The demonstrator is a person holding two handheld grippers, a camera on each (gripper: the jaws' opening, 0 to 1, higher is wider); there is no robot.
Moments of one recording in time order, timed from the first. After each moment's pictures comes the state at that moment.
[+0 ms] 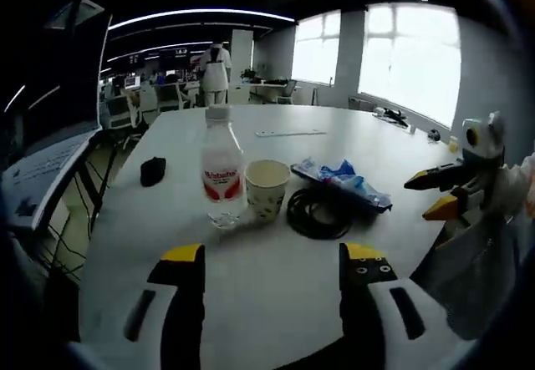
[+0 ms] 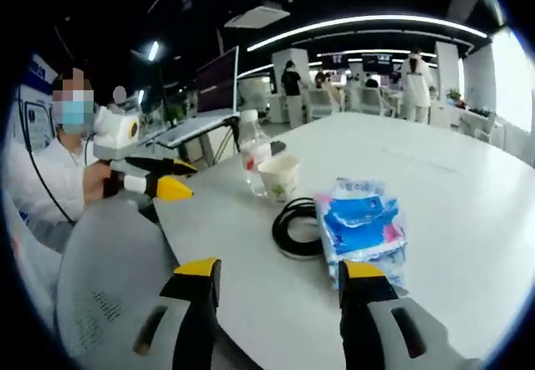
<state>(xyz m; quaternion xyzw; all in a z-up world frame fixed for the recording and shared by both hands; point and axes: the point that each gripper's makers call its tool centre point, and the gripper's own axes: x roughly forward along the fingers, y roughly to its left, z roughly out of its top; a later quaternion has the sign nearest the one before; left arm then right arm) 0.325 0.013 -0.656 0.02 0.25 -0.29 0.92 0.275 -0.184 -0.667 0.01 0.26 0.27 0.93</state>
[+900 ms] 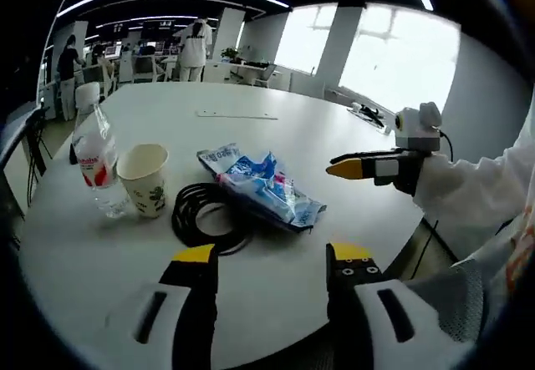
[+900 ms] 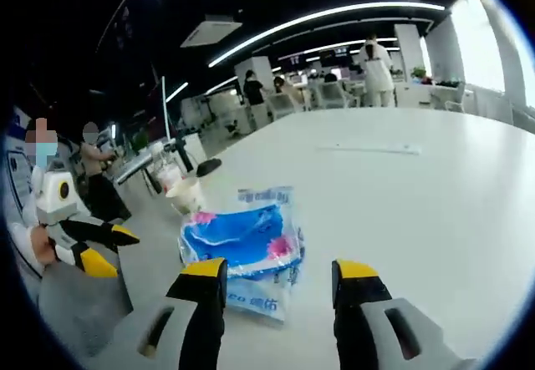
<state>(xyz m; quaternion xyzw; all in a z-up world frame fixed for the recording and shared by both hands) 0.297 -0.127 -0.670 -0.02 0.31 -0.36 0.88 0.354 -0.306 -0.691 0.08 0.28 0.21 0.93</state>
